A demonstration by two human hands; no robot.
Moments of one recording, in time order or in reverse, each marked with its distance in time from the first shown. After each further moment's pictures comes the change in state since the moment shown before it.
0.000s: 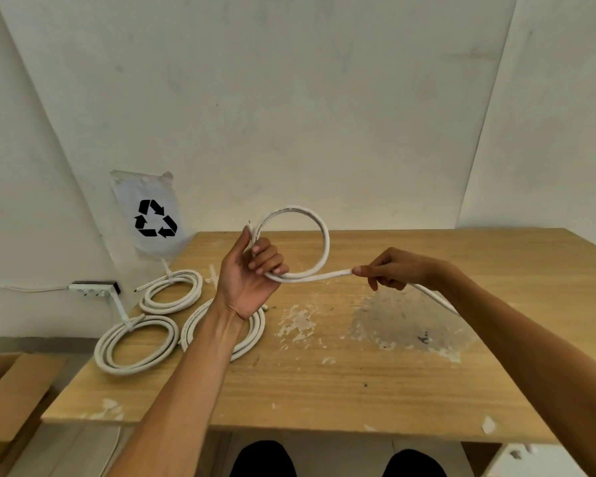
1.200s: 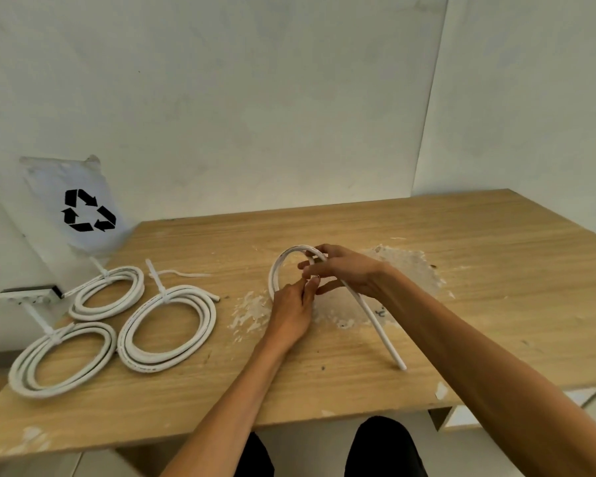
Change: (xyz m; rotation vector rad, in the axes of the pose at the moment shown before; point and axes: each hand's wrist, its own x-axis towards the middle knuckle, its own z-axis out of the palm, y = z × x) left_hand 0.033 -0.169 -0.036 1.700 0.227 0.084; right_hand 0.016 0.028 0.049 0.608 0.131 0.060
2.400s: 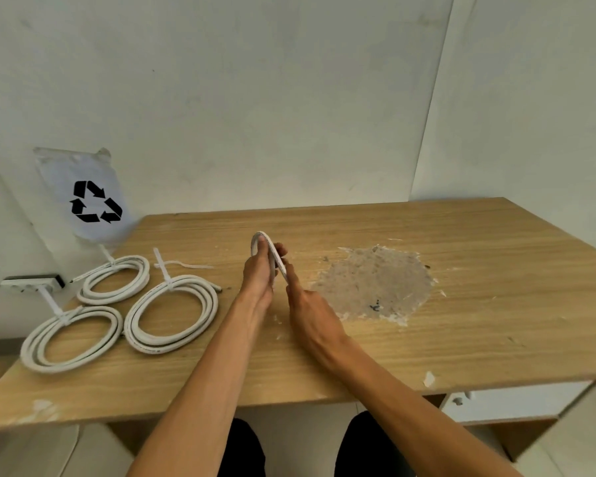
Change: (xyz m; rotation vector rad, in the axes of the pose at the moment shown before) left_hand 0.030 0.022 -0.053 -1.041 0.291 -0.513; right_hand -0.031 0.064 0.102 -0.857 0.445 -0.404
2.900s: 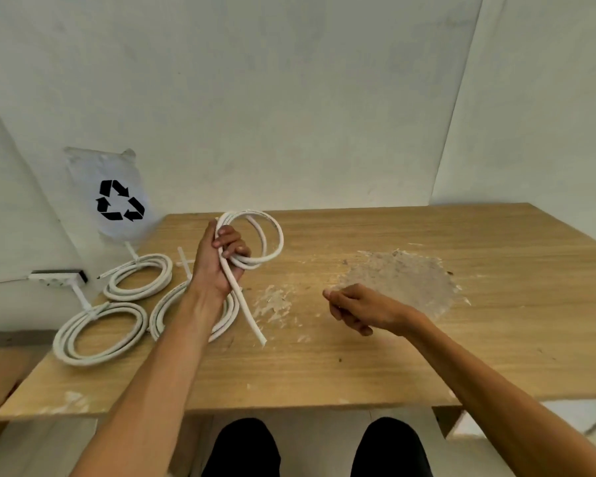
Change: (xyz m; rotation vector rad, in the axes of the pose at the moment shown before) left_hand 0.013 0.078 -0.084 -0.649 -0.336 -0.154; right_hand 0.015 0.031 -0.072 0.546 -0.586 0.174
